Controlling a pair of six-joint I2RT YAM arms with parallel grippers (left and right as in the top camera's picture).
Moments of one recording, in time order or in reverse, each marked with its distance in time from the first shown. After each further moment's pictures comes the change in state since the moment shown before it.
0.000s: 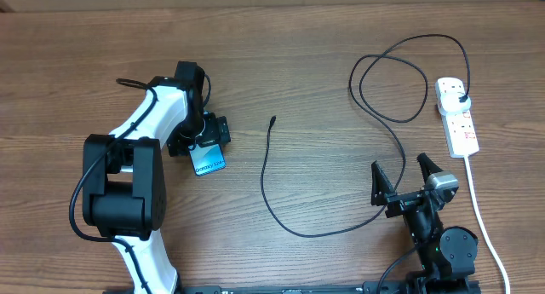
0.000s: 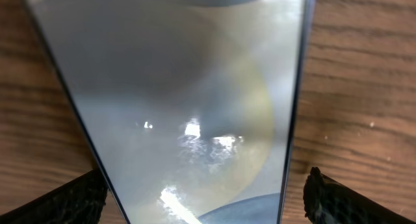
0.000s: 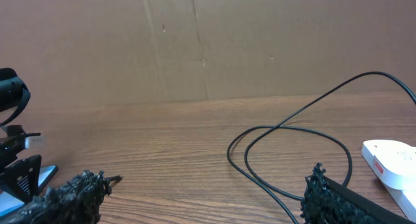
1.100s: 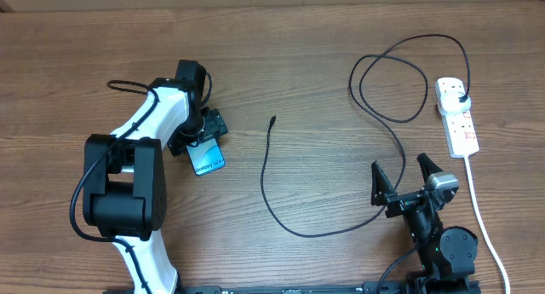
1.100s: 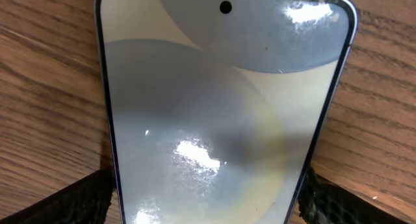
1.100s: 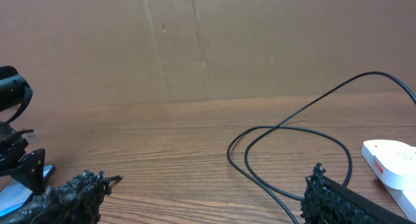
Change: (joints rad) left arm -0.005 0.000 -0.011 0.075 -0.094 -0.234; right arm 0.000 0.000 0.000 0.000 0.000 0.000
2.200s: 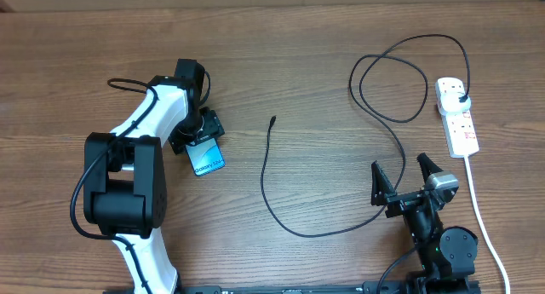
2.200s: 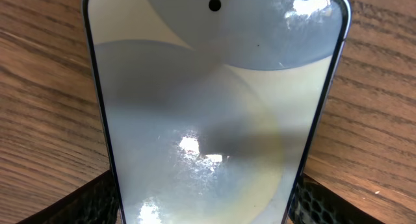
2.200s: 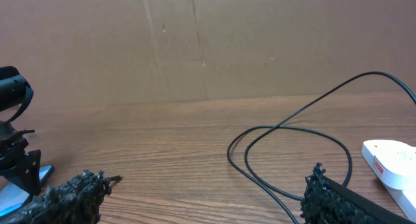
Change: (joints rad) left arm 0.000 0.017 0.022 -0.030 0.018 0.027; right arm 0.000 0.000 0.000 0.000 0.000 0.000
